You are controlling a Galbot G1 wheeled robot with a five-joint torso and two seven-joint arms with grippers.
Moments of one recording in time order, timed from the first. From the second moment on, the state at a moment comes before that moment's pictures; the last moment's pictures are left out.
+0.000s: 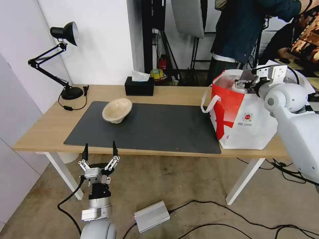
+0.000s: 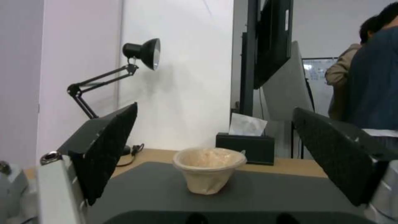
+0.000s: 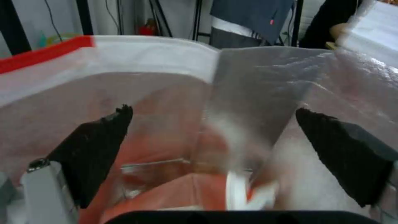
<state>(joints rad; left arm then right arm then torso) 1.56 -1.59 -0.52 -1.98 0.06 -0.55 -0.13 -0.35 0.83 0.20 1.52 0.78 -0.73 0.27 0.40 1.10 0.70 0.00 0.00</state>
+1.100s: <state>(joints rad) 1.56 -1.59 -0.51 -1.99 0.06 -0.55 -0.13 -0.47 0.79 0.30 1.74 0.71 -0.69 0.21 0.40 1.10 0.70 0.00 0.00</state>
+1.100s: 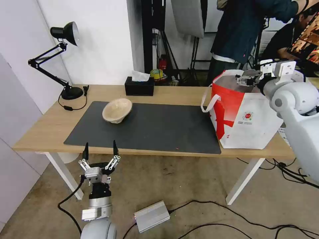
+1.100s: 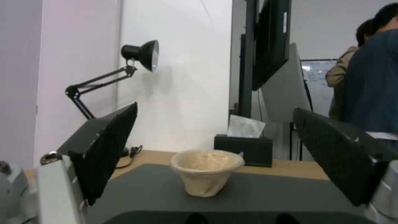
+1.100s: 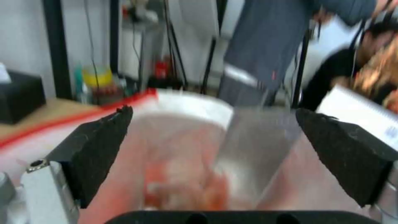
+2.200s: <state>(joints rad) 1.57 -1.59 -0.49 -1.99 0.05 -0.55 -0.13 -1.29 1.08 0.55 2.19 0.23 0.07 0.22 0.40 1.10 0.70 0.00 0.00</state>
